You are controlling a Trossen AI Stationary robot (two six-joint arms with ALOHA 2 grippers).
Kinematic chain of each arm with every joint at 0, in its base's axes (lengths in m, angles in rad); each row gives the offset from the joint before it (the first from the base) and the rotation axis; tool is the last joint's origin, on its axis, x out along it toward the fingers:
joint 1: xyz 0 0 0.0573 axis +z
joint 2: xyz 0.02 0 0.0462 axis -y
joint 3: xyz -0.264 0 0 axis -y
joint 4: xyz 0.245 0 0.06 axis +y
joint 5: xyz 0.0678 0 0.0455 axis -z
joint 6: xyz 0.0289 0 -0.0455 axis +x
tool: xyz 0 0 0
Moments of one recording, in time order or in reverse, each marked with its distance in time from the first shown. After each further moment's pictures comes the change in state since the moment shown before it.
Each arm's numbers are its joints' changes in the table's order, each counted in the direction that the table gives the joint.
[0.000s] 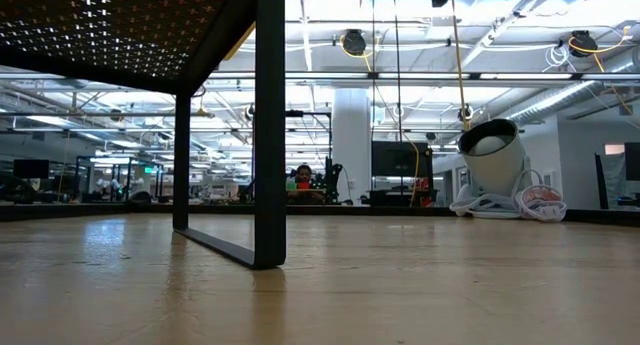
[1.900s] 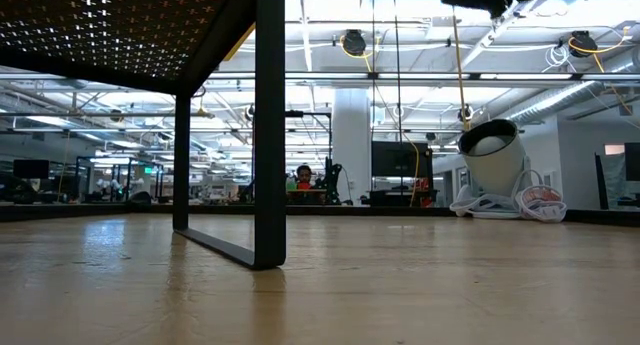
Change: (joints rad) left arm 0.050 0.779 -0.033 1.046 0.062 0.207; right arm -0.002 0.407 -0.015 0.628 0.081 0.081
